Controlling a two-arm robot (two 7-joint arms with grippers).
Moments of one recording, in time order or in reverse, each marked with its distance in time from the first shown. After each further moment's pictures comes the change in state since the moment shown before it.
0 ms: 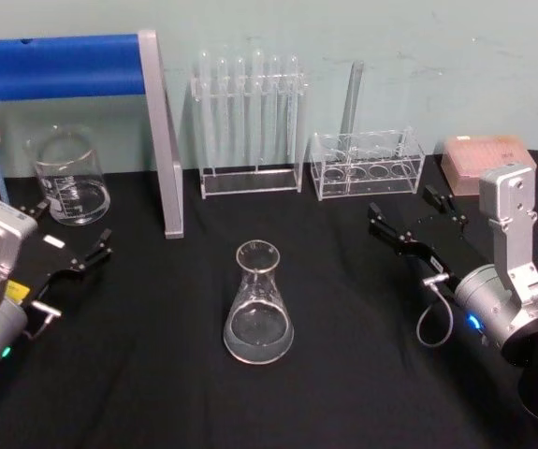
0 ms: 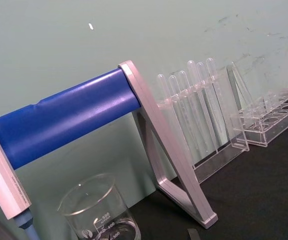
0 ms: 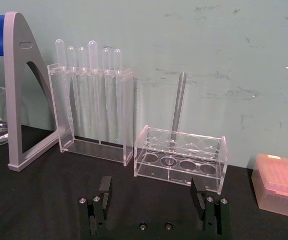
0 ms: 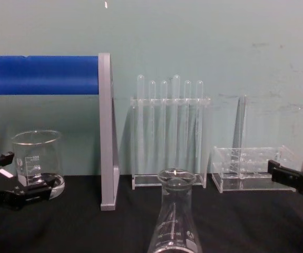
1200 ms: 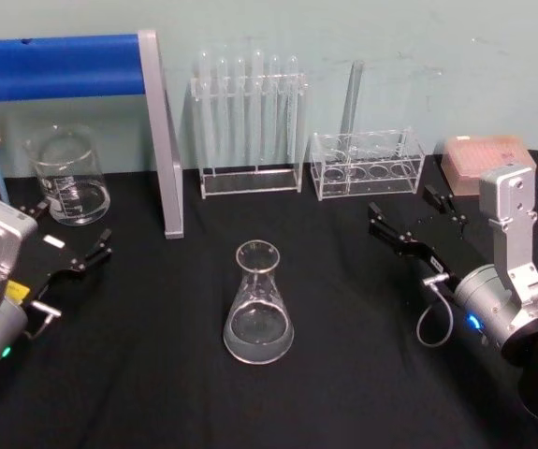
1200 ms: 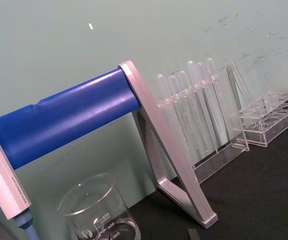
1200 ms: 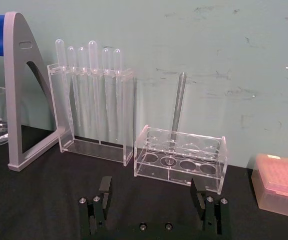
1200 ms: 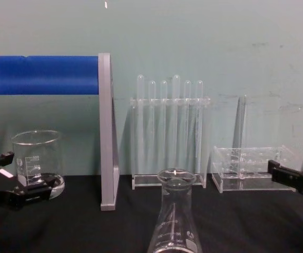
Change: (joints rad) left arm 0.000 0.000 0.000 0.000 0.000 0.000 0.000; right arm 0.000 0.000 0.000 0.000 0.000 0.000 0.000
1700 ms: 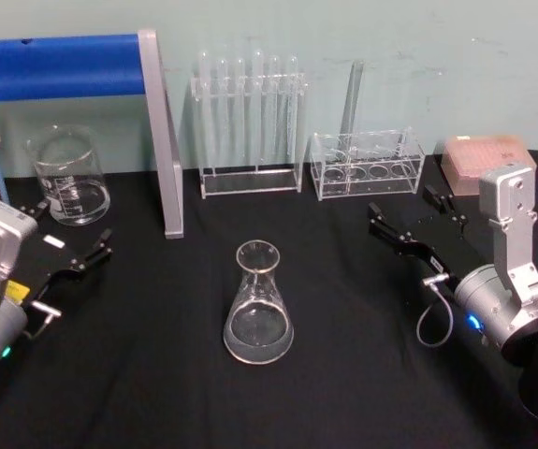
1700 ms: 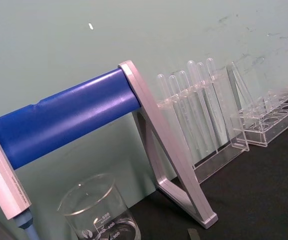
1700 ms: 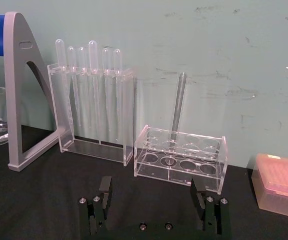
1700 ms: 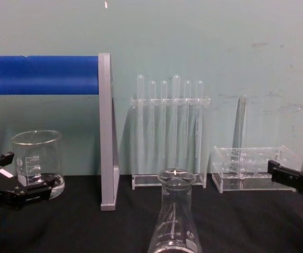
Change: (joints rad) left arm 0.000 0.000 0.000 0.000 0.000 0.000 0.000; right arm 0.000 0.000 0.000 0.000 0.000 0.000 0.000
